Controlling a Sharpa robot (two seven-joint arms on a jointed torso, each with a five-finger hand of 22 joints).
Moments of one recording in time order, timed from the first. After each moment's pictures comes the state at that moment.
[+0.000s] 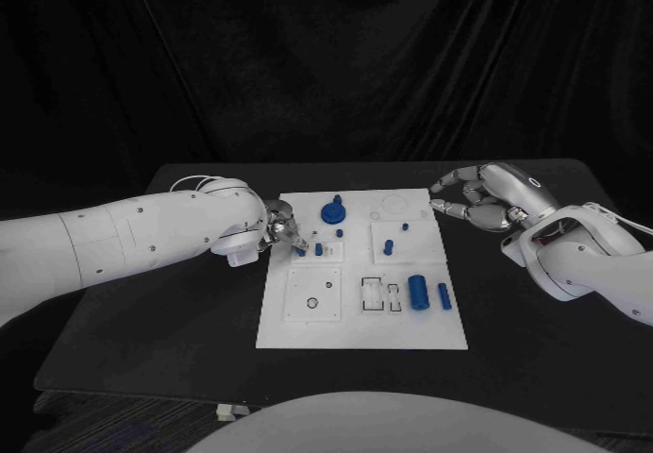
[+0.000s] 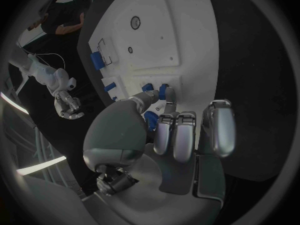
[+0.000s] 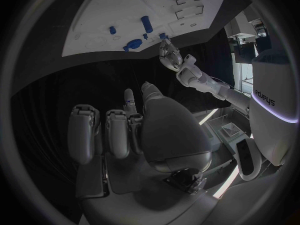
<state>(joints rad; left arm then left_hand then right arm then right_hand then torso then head) 1.27 -0.70 -0.21 1.33 -0.95 0.07 -0.48 1.12 -0.05 0.51 0.10 0.40 0.96 0.05 0.36 1.14 1.46 -0.03 1.57 1.31 1.47 -0.07 1.57 1.31 0.06 1.43 0.04 1.36 1.31 1.24 -0.96 -0.21 1.55 -1.31 -0.68 0.17 1.37 0.01 0.00 0.28 0.35 0.81 0.09 0.36 0.20 1.47 -0.02 1.57 1.31 1.46 -0.08 1.50 1.31 0.05 1.47 0.03 1.43 1.31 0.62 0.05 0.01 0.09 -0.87</state>
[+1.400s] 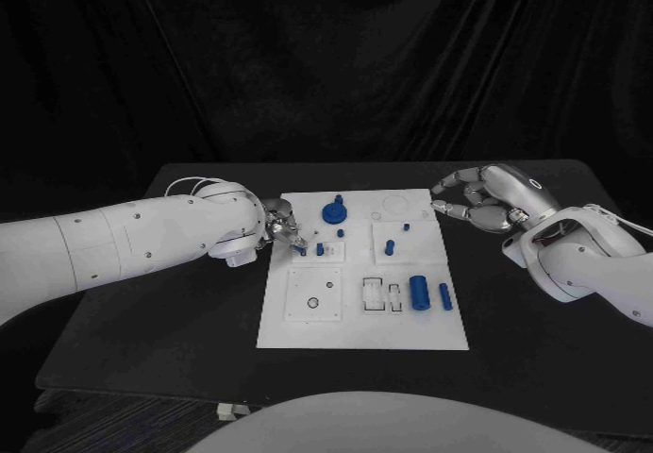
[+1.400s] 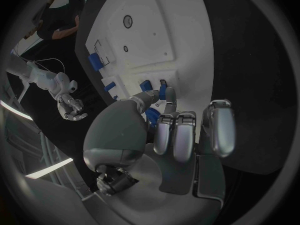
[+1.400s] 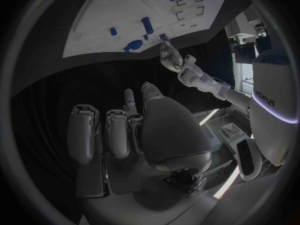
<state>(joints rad) 1.26 -0.72 -0.21 1.35 -1.02 0.02 -0.44 1.13 -0.05 0.51 0.10 0.40 0.97 0.05 0.36 1.15 1.46 -0.03 1.57 1.31 1.47 -0.07 1.57 1.31 0.06 1.43 0.04 1.36 1.31 1.23 -0.96 -0.21 1.55 -1.31 -0.68 0.17 1.37 0.01 0.00 0.28 0.35 0.81 0.09 0.36 0.20 1.47 -0.02 1.57 1.31 1.46 -0.08 1.50 1.31 0.05 1.47 0.03 1.43 1.31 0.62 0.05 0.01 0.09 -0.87</state>
